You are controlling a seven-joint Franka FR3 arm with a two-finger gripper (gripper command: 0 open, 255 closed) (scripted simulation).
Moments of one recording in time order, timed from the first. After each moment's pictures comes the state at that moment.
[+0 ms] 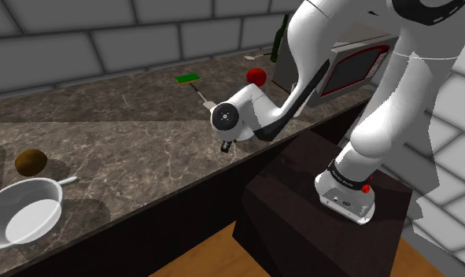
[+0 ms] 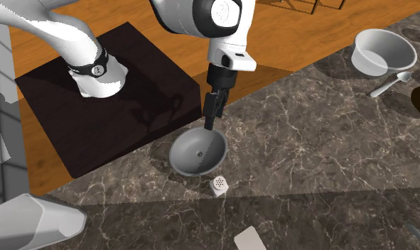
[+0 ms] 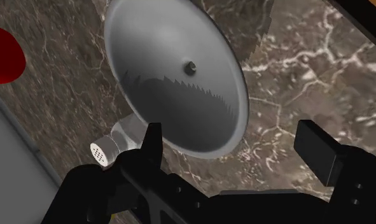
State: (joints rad) arm -0.19 0.23 0.77 -2.48 -1.15 2.22 1.07
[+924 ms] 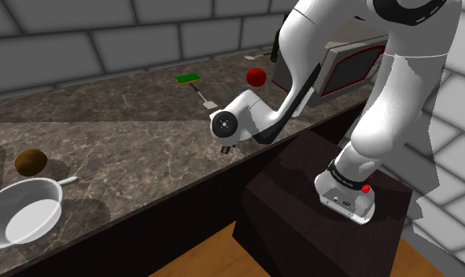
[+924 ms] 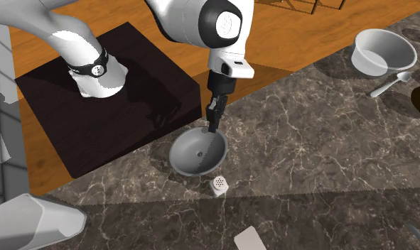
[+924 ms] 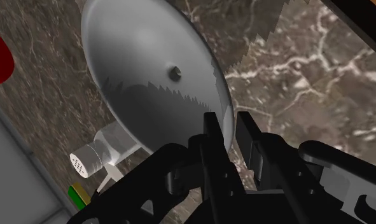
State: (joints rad) arm -0.16 0.32 0.74 -2.46 -1.23 2.20 1.14
